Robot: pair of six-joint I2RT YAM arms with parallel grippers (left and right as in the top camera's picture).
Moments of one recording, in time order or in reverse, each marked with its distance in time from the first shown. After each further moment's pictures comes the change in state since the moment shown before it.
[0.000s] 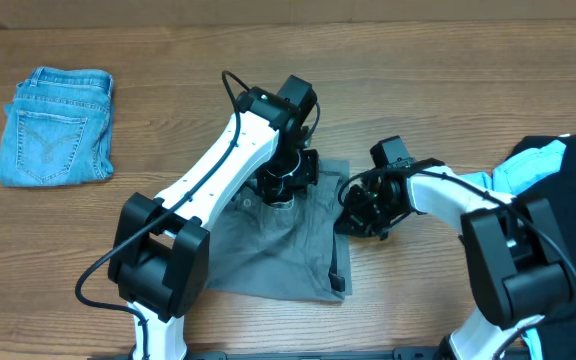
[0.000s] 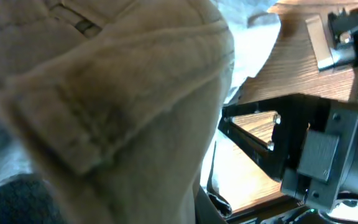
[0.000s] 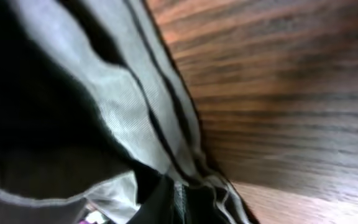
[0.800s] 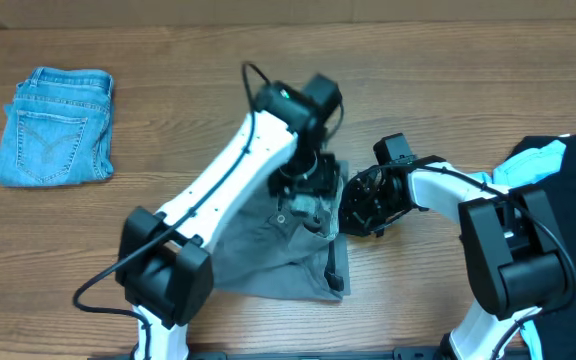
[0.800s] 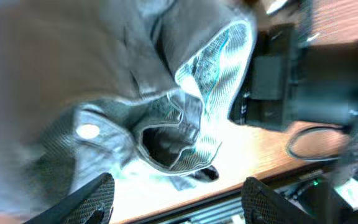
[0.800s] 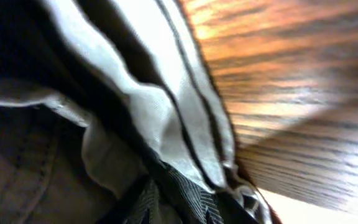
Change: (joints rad) left arm -0.075 -0.007 0.182 -0.189 -0.056 0.018; right arm -0.032 0.027 0.016 0.001 -0.098 -0.022
